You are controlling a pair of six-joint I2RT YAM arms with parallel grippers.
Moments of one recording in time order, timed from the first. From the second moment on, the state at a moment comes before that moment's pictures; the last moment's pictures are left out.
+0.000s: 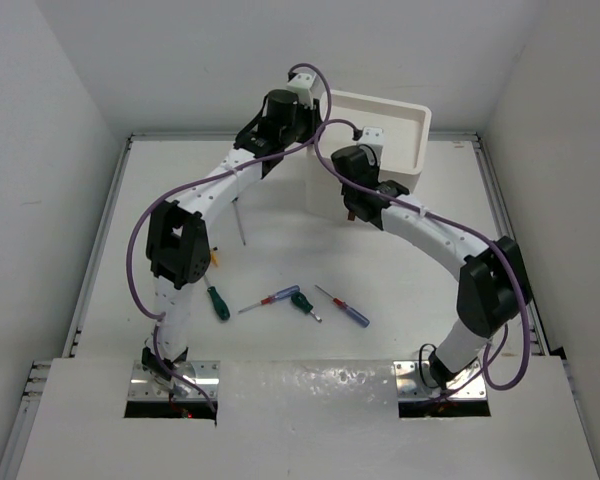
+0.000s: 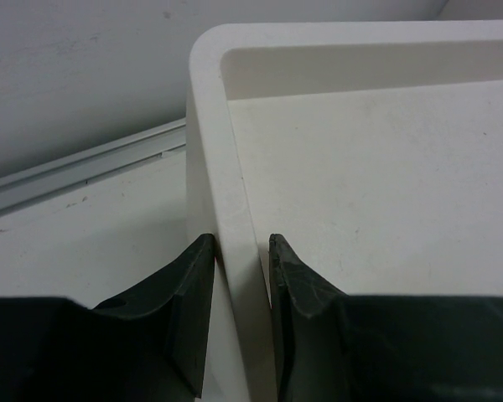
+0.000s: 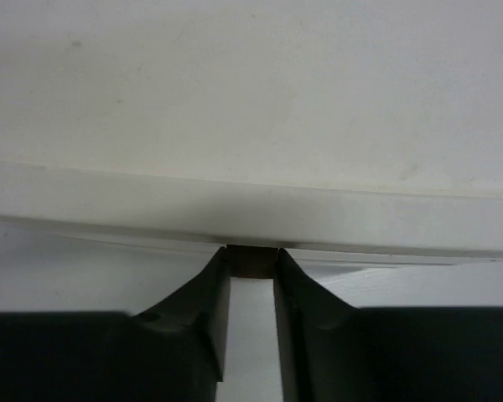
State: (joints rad) left arm -0.50 2.12 1.99 -0.15 0.05 -0.18; right arm 0.57 1.67 1.29 -0.26 0.68 0.43
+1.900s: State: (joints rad) left arm -0.53 2.11 1.98 -0.16 -0.06 -0.21; right arm 0.77 1.11 0.86 -0.31 0.34 0.35
